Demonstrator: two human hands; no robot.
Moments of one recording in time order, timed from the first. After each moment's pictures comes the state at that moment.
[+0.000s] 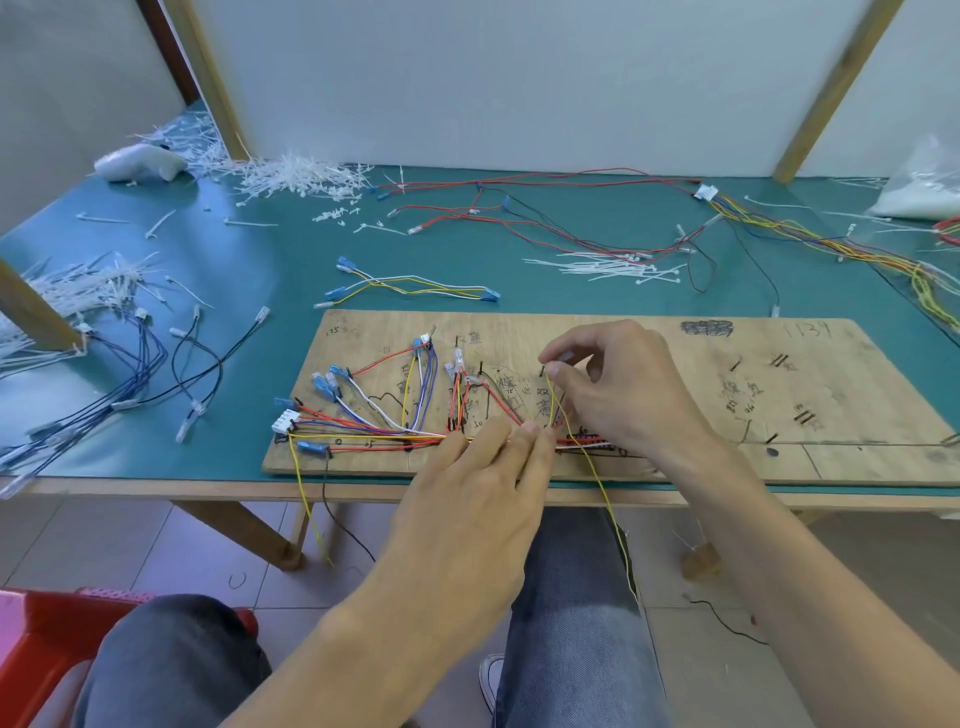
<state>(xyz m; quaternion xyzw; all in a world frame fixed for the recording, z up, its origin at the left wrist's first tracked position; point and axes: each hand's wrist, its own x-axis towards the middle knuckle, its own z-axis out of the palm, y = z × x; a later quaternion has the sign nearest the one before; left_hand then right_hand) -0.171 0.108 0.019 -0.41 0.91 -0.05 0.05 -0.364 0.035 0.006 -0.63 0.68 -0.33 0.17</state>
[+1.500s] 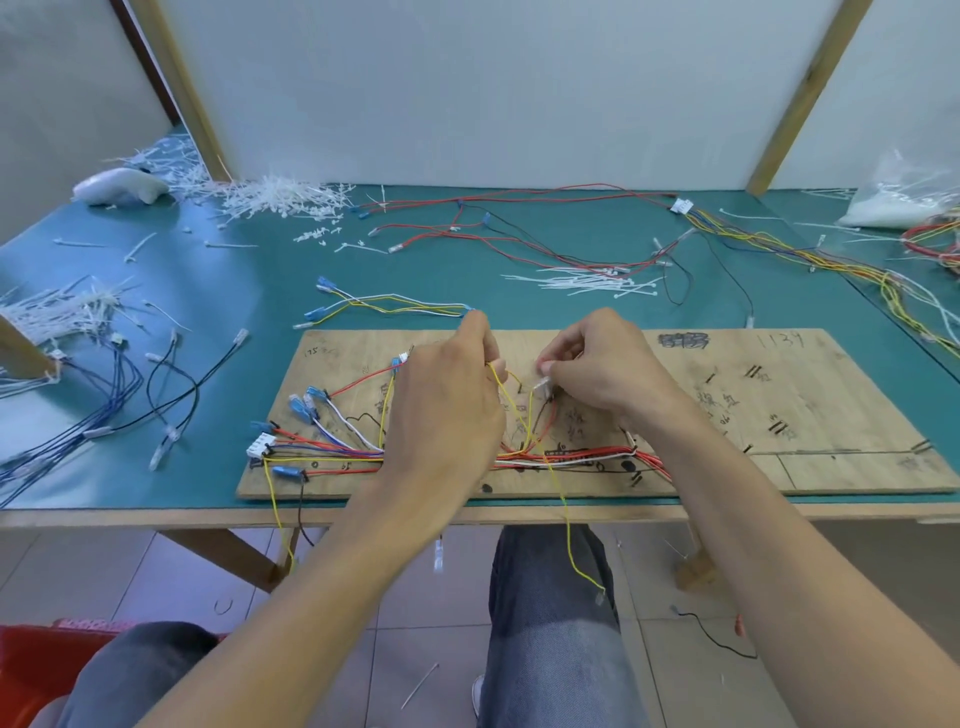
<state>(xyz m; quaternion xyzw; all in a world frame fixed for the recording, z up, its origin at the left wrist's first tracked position) -0.203 0.026 0.018 -0.54 0.75 0.15 -0.36 -0.382 -0.005 0.011 -0.58 0.72 -0.28 0.24</state>
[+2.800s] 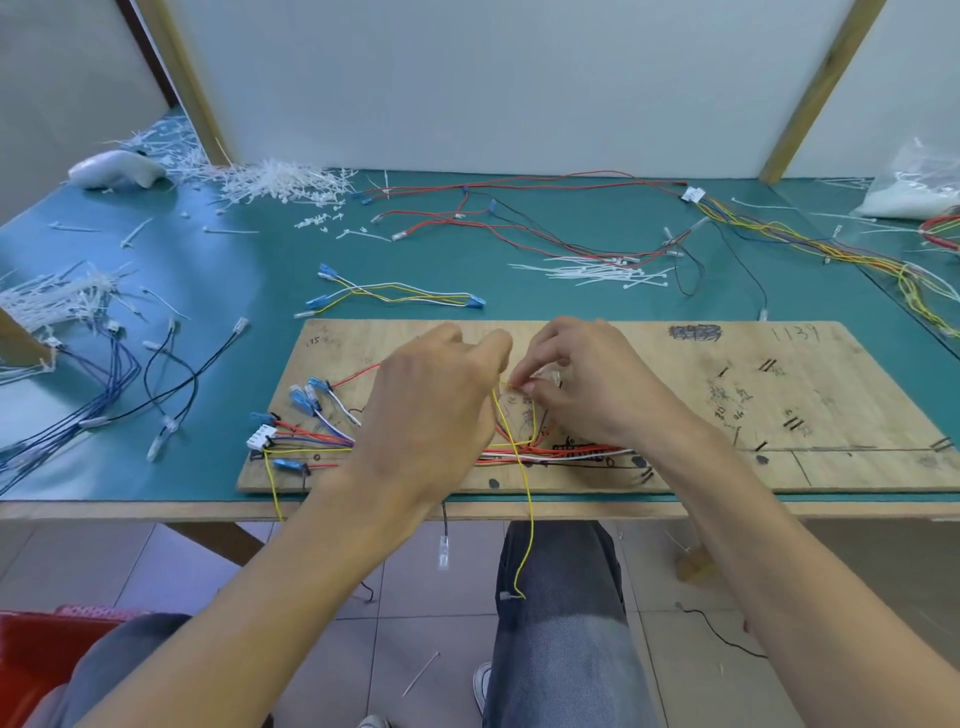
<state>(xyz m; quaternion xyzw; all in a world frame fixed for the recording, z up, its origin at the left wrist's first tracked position) -0.180 0.026 0.024 -0.46 0.85 -0.02 -0.25 -0.367 0.014 0.008 -0.72 0.64 -0.21 0.17</state>
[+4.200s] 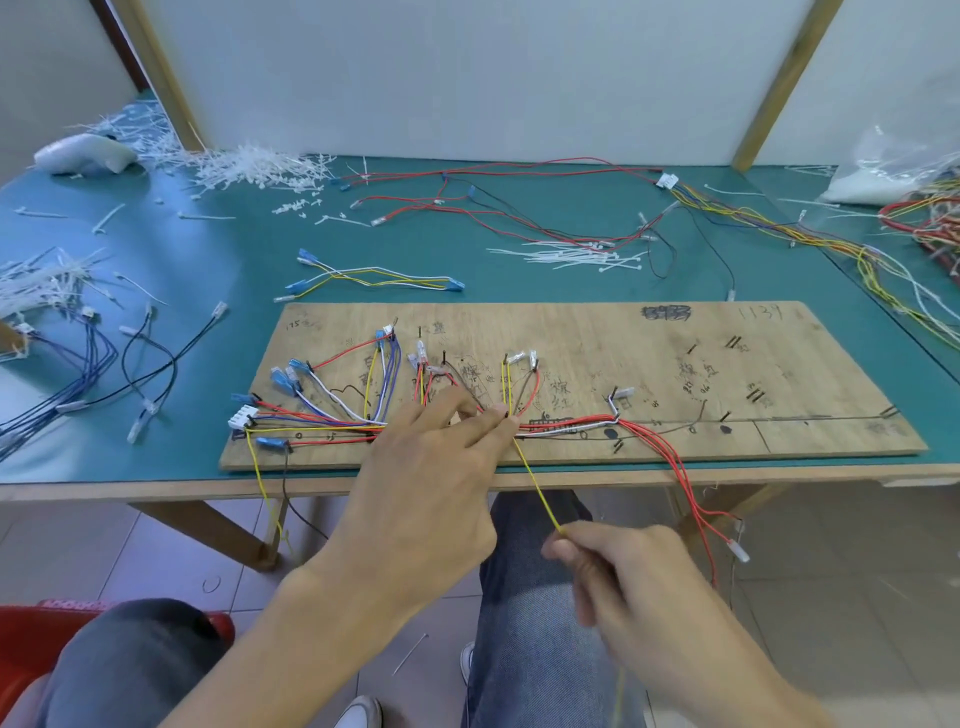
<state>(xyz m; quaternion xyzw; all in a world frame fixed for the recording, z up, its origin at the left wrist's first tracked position) -0.172 0.093 0.006 -0.41 0.90 0.01 -0.14 -0.365 0.194 -0.032 -0.66 0.67 -0.20 0.28</state>
